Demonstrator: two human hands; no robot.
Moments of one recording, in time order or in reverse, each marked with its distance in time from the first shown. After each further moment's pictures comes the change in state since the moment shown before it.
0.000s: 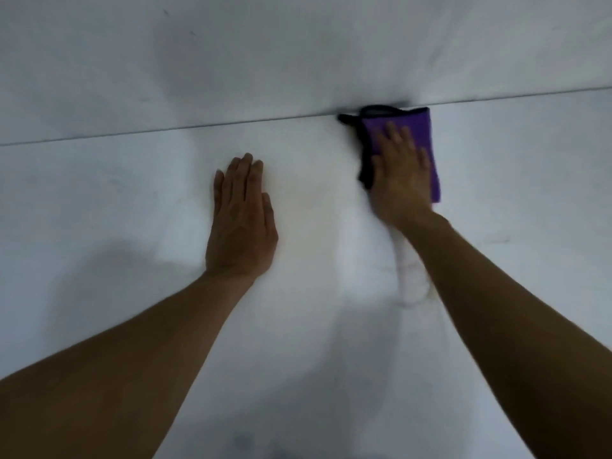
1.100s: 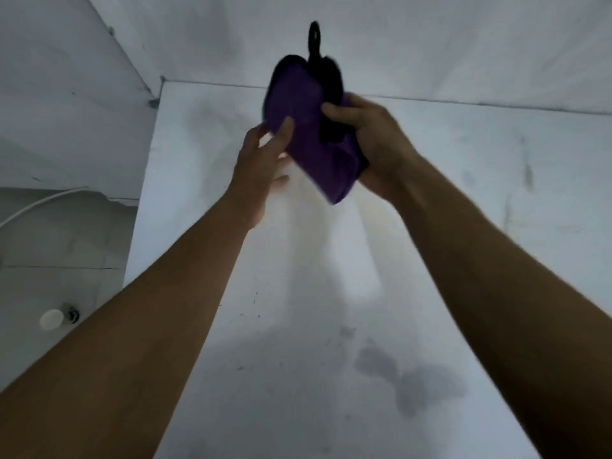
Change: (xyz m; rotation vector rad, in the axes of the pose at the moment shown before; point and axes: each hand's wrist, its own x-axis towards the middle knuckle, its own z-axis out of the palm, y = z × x) left_hand -0.050 -0.082 -0.169 -1.215 -0.072 -0.840; right_hand -0.075 -0.264 -0.051 1.509 -0.562 0.225
